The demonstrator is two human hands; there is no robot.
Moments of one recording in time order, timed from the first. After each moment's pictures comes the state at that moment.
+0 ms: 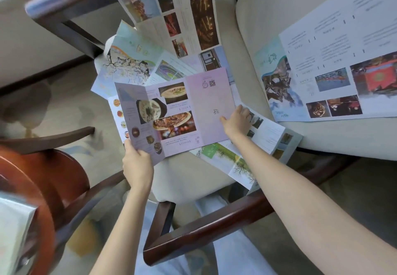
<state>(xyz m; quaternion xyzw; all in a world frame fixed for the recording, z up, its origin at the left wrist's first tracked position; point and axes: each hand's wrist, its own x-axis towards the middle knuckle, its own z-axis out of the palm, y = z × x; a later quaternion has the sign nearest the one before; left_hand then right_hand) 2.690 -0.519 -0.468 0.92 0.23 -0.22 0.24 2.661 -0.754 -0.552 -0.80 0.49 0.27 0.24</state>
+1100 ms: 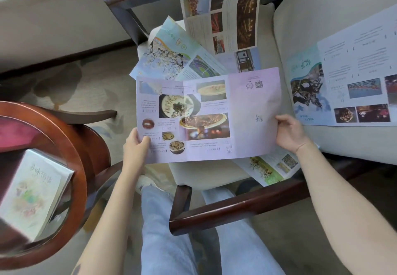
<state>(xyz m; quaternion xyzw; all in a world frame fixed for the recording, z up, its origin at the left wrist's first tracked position) 2.709 -0.421 -0.454 0.84 0.20 -0.27 0.42 2.613 -0.798 -0.485 -0.32 0.43 0.15 0.83</state>
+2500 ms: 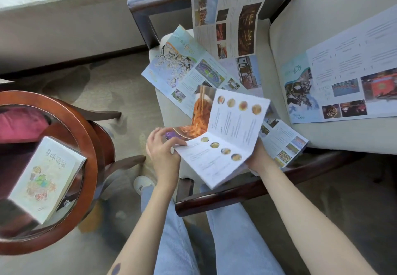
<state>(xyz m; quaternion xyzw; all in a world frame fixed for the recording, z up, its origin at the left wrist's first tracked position) 2.637 -0.456 -0.403 0.93 0.03 -0.09 0.34 2.592 -0.669 -0.432 -0.27 0.49 0.16 0.81</state>
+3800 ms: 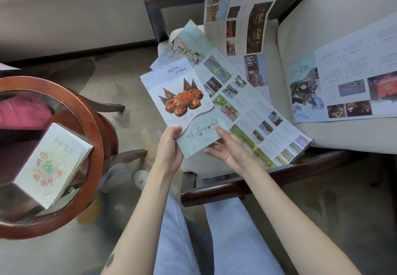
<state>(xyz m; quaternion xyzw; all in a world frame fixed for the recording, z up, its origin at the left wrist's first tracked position) 2.654 -0.451 -0.393 0.41 0.36 -0.31 0.78 2.603 -0.600 -0.393 -0.36 0.41 0.20 0.82</state>
